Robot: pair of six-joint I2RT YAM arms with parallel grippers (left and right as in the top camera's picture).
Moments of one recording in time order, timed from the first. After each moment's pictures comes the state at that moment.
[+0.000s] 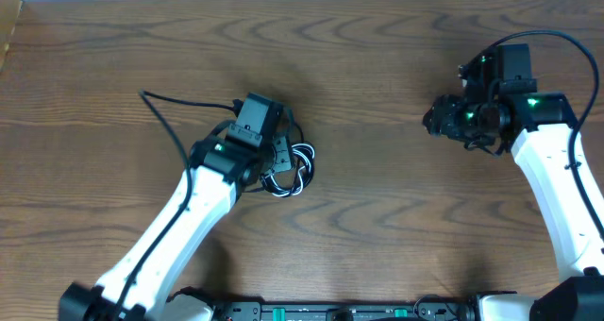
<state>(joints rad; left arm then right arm) -0.43 1.40 1.03 -0.77 -0.01 -0.58 0.08 1.50 1.26 -0.91 -0.23 0.32</state>
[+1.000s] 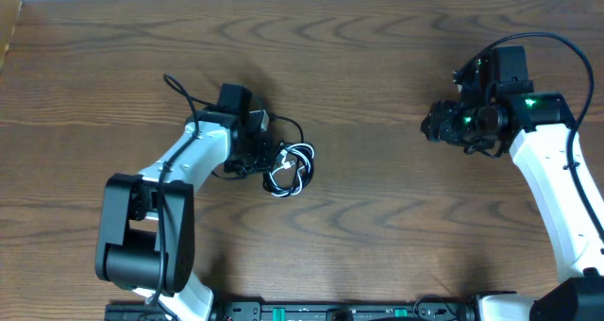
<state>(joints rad) -0.18 1.79 1.03 -0.68 0.32 -0.21 0.09 1.50 1.26 -0.96 -0.23 0.27</state>
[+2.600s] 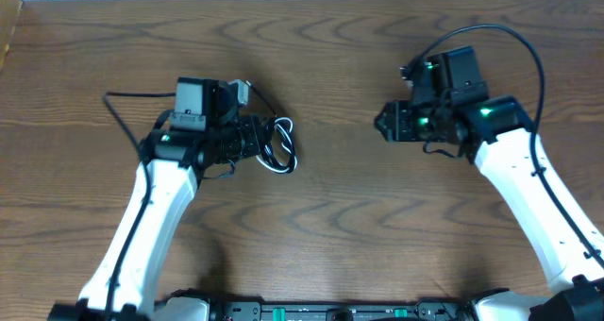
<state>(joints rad) -0.14 1.36 1.03 -0.68 0.47 -0.41 0.31 1.50 1.26 -0.79 -0.32 0.31</state>
